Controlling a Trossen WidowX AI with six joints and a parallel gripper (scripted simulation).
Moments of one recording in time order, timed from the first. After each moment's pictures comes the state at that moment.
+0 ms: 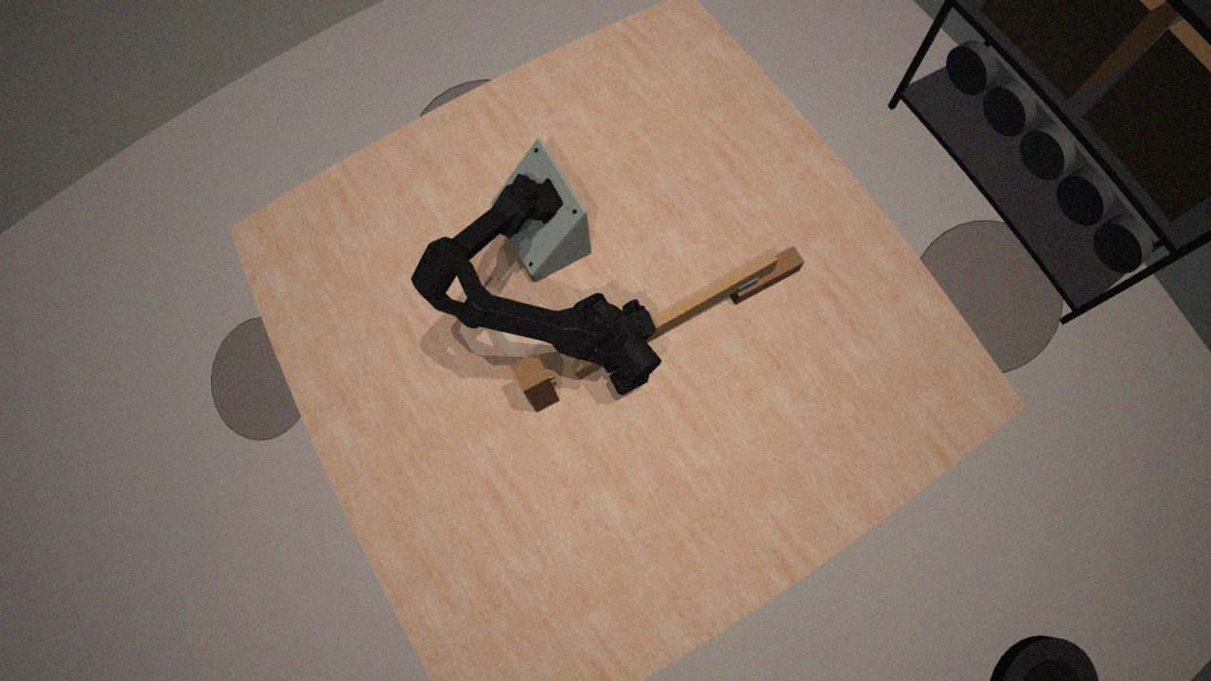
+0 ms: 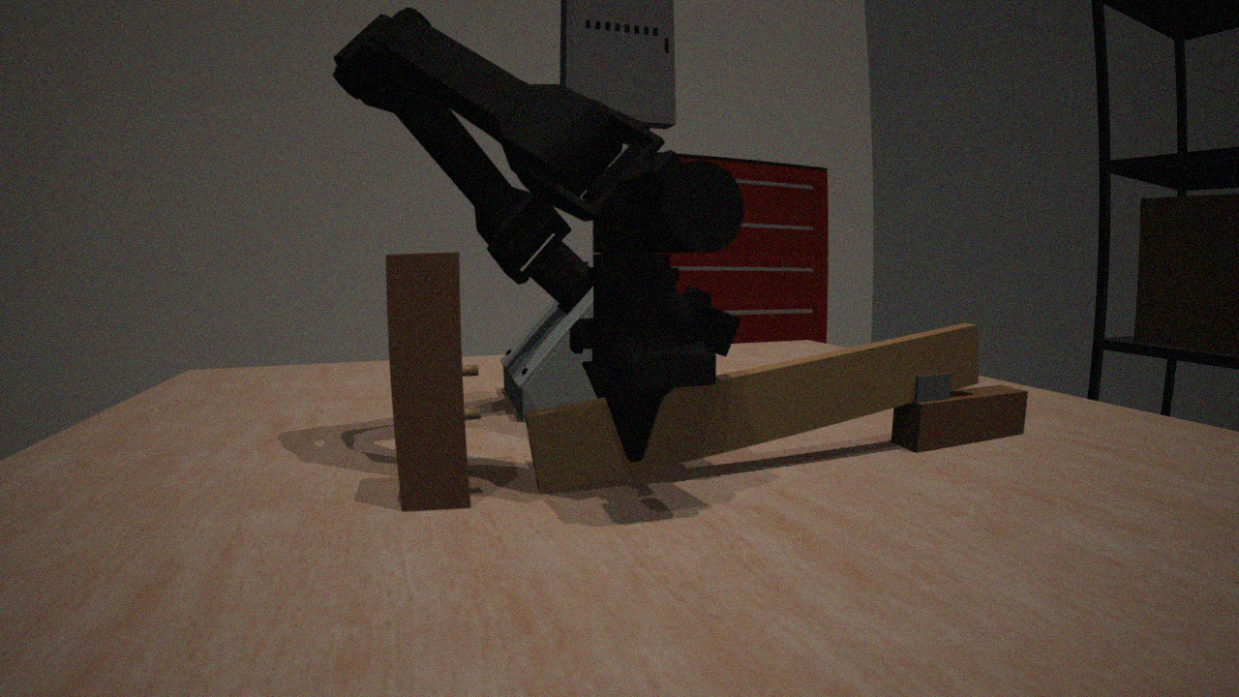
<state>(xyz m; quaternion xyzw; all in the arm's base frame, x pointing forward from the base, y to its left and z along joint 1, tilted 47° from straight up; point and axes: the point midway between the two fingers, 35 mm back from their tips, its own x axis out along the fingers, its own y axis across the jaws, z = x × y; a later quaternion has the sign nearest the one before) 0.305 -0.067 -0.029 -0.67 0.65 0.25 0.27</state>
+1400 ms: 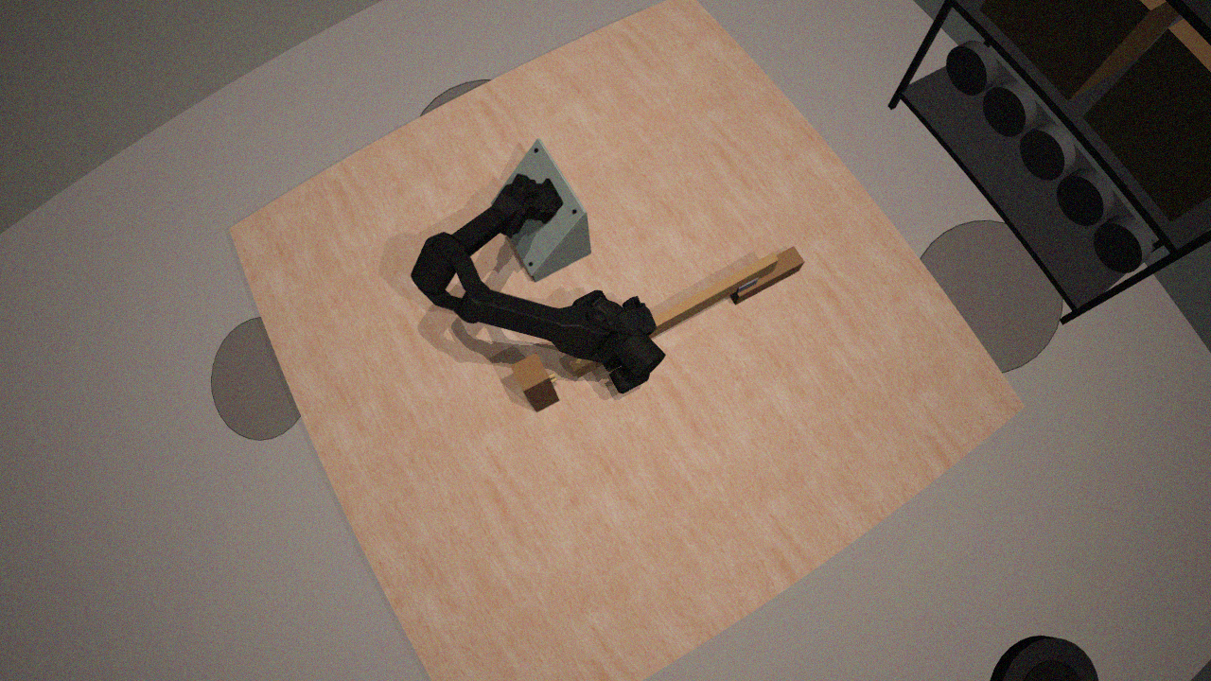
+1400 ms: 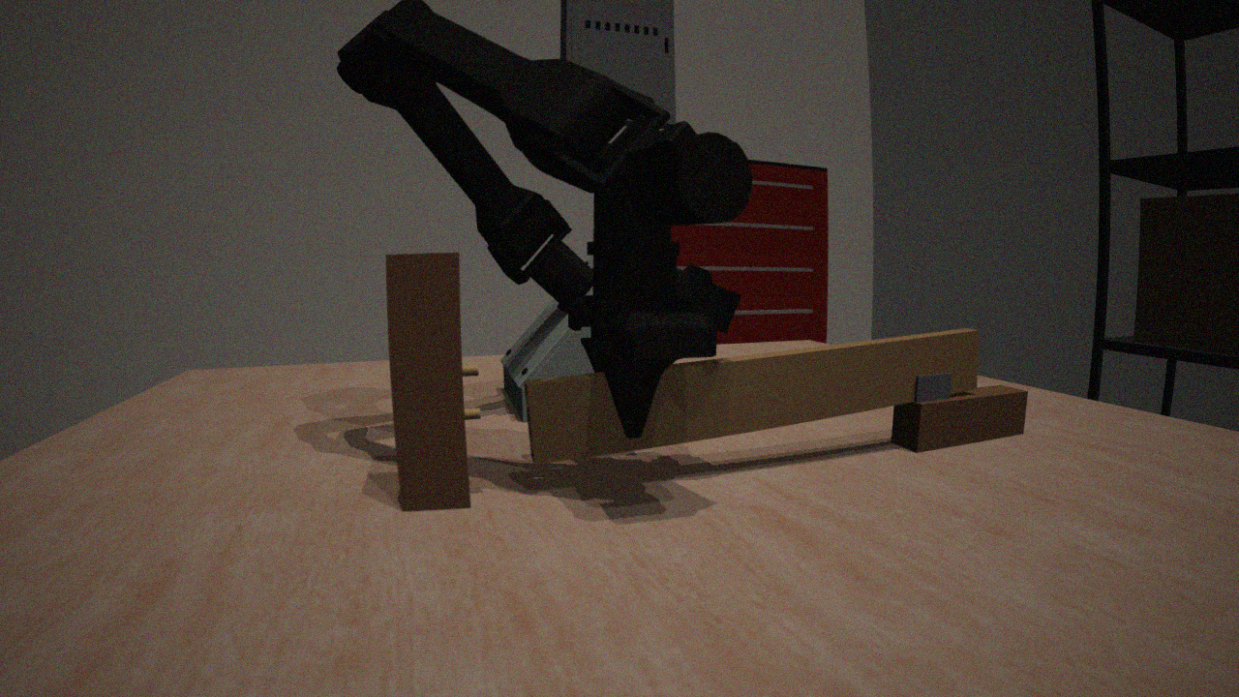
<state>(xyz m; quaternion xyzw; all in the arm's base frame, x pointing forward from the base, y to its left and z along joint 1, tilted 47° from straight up) 0.306 -0.054 -0.014 -0.67 0.65 0.25 0.26</state>
